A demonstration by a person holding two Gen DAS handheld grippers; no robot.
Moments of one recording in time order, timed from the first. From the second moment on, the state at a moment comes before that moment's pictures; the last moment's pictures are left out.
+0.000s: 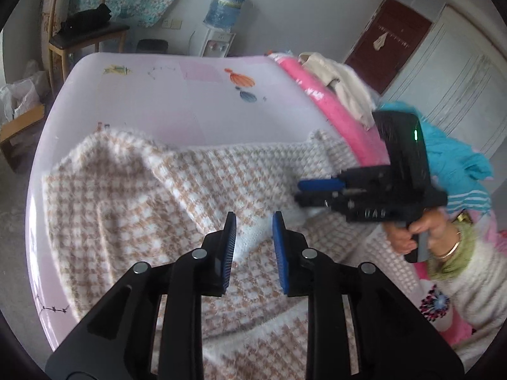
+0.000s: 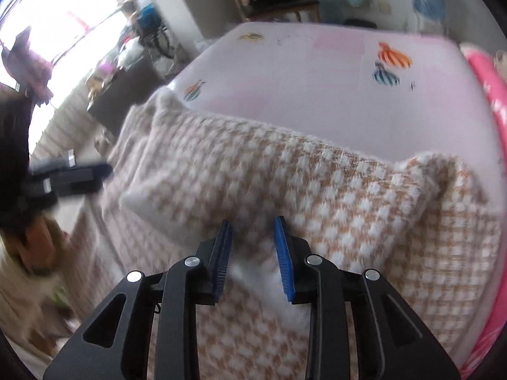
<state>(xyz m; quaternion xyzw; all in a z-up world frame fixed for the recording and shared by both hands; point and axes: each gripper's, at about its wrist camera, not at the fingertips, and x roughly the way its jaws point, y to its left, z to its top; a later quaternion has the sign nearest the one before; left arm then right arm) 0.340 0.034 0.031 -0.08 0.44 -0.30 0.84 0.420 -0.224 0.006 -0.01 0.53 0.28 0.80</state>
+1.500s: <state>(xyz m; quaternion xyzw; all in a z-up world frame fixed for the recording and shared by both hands) 0.374 -0.024 -0.015 -0.03 0.49 -0.29 0.82 0.413 -0.240 0.019 -0.17 0.52 0.23 0.81</state>
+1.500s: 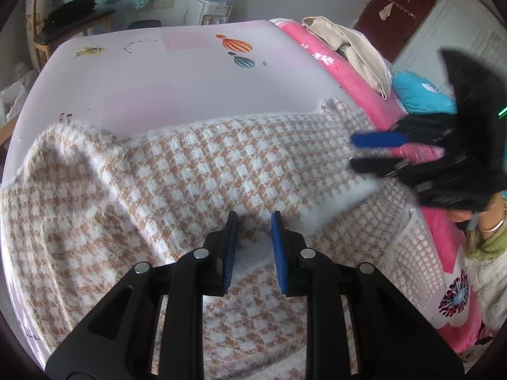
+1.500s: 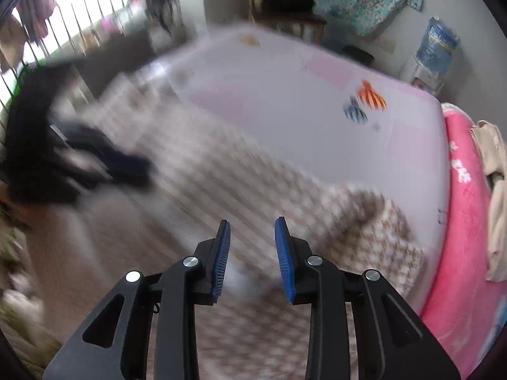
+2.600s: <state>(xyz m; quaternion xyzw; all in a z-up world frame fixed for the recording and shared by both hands) 0.405 -0.007 -0.009 -0.04 0.50 -0.21 0.84 0.442 -0.221 0.007 -0.04 0.51 0.25 0.82</state>
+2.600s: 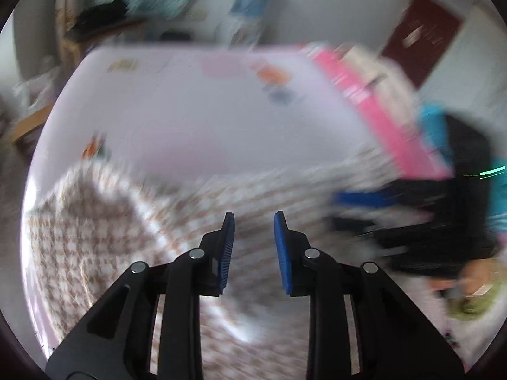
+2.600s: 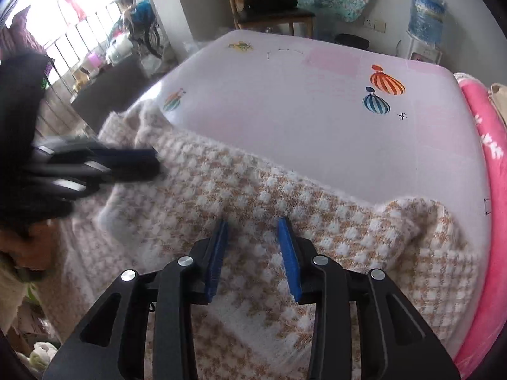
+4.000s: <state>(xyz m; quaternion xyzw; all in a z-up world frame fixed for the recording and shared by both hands) 0.212 0.113 -0.003 -0.05 0.46 -0.06 0.88 0.236 -0.230 -0.004 0.00 0.51 0.22 0.83</state>
